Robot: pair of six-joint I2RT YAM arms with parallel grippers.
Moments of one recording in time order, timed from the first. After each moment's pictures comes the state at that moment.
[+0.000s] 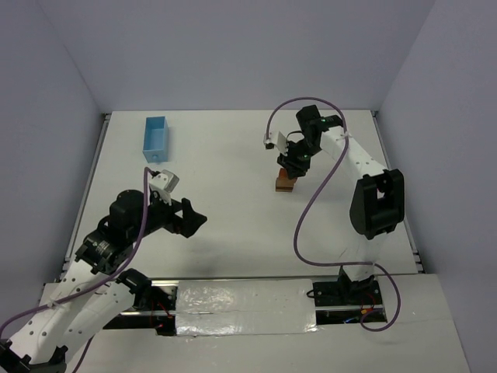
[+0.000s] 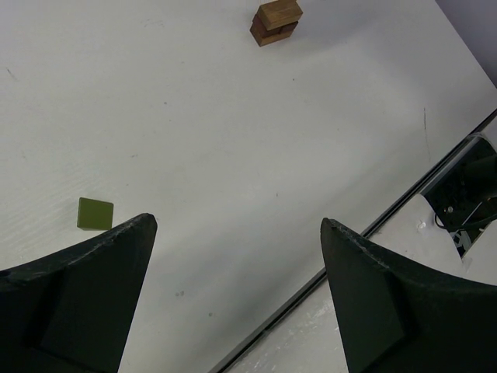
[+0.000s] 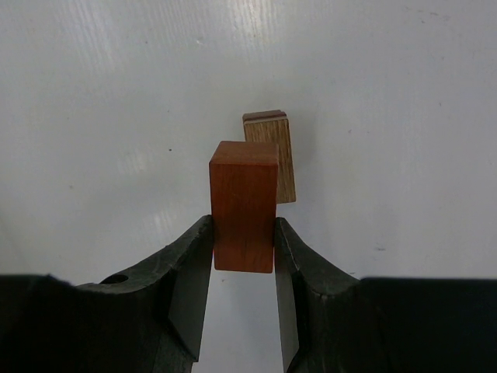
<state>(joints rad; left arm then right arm) -0.50 0.59 0.71 -0.52 0.23 -0.27 0.28 1.82 1.60 -1.04 -0.45 -1.01</state>
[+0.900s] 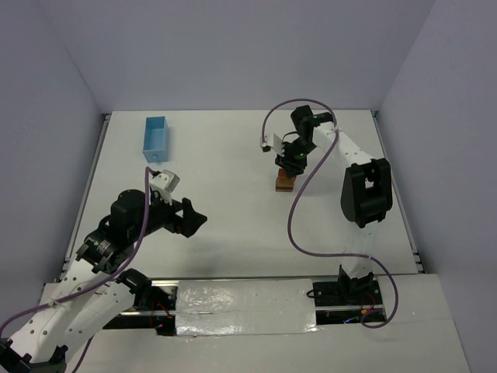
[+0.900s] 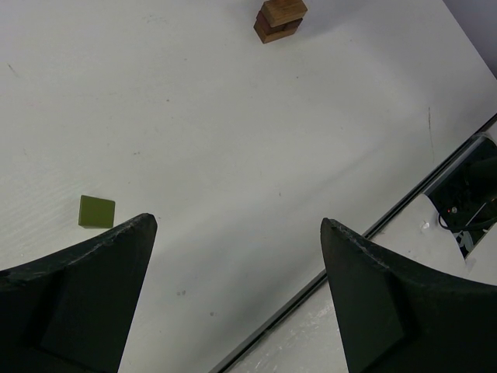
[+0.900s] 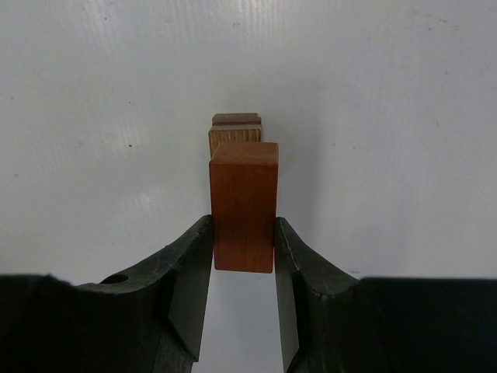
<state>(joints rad) -0.50 0.59 0.71 -0.52 0.22 -0.27 0.28 1.97 1.70 -1.07 -0.43 -1.15</state>
